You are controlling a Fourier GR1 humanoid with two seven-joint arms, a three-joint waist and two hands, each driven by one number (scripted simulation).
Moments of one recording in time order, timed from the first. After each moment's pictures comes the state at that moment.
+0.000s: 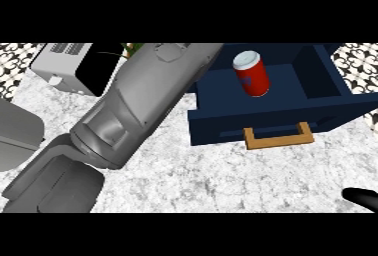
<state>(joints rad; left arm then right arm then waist) -1.62 0.00 -0.32 -0.34 0.48 0.62 0.10 -0.05 -0.19 -0.29 -2.24 -0.09 0.07 0.37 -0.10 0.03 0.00</state>
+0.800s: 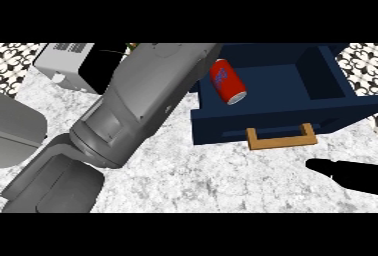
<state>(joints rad) -1.62 0.00 -0.31 -0.32 0.60 0.66 0.02 -0.16 -0.31 -0.12 -2.12 0.28 0.11 0.21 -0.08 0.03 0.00</state>
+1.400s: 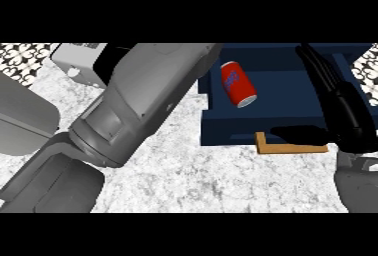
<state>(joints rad) -1.65 0.00 -0.31 -0.29 0.61 0.65 0.00 -0.33 -0.32 0.07 -1.75 0.67 0.00 0.09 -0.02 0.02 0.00</state>
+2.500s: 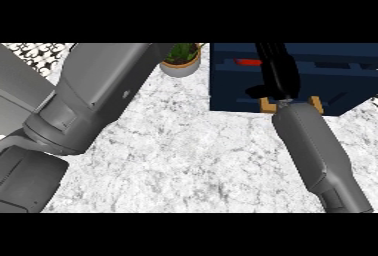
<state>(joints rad) -1.55 0.14 -0.30 -0.41 0.55 0.58 0.09 -0.77 -0.18 0.05 -0.83 1.03 -0.48 -0.04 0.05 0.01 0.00</state>
